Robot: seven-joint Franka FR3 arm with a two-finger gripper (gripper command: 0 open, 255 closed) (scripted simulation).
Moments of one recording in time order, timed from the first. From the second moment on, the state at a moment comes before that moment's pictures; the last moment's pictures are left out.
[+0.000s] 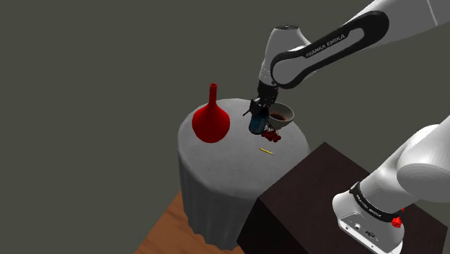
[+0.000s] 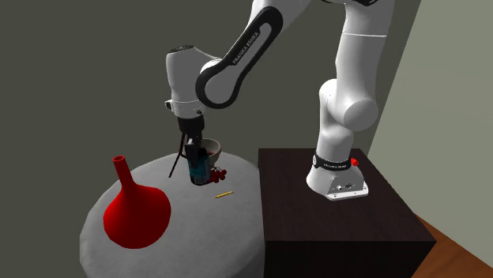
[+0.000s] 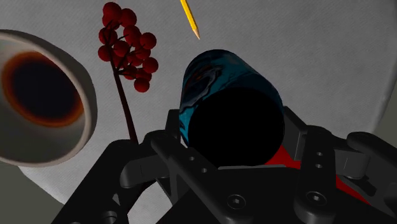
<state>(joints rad) 0.02 -0.04 0.10 -2.44 0.01 2.40 0.07</state>
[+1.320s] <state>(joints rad) -0.07 -0.12 -0.02 -2.32 0.00 2.20 -0.14</state>
